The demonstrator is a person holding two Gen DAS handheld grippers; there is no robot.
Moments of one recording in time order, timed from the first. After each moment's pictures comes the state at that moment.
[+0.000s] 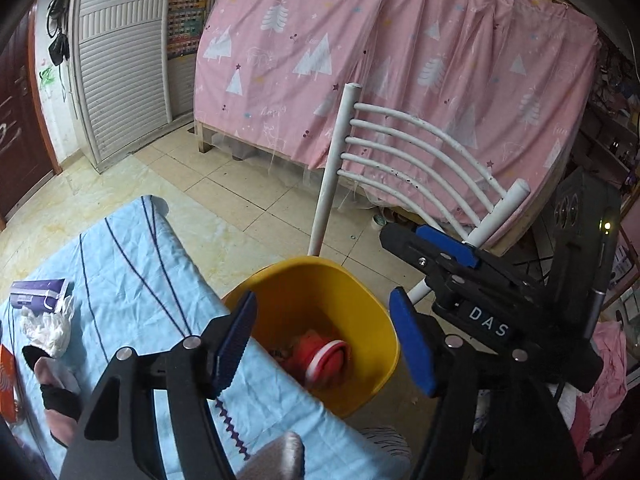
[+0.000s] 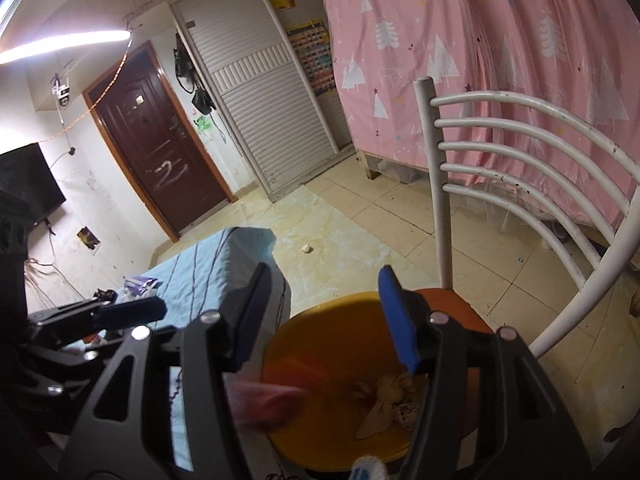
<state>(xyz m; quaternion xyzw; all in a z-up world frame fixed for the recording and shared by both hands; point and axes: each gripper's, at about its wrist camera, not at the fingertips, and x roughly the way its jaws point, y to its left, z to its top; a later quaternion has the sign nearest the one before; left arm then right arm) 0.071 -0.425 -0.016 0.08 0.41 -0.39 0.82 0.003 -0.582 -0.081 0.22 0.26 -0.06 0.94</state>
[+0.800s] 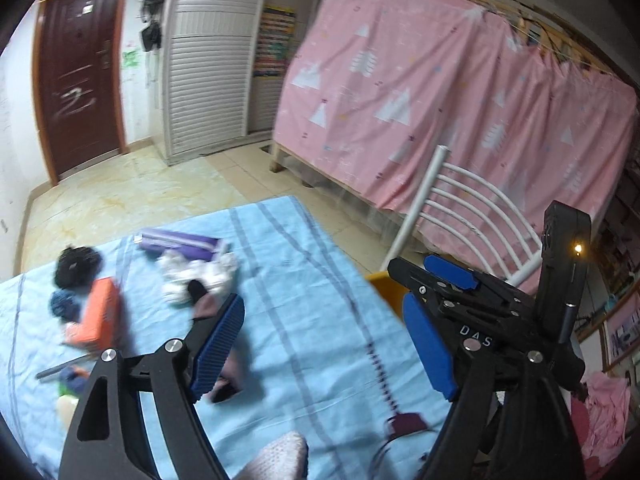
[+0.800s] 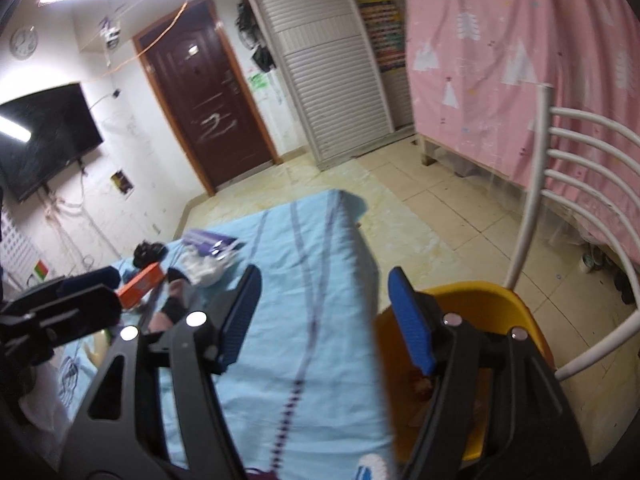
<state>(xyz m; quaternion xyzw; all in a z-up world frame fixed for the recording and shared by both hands) 0.074 -0.263 0.017 0.01 0.38 -0.28 0.88 0.049 -0.455 -0.065 0.15 0.30 0.04 0.94</state>
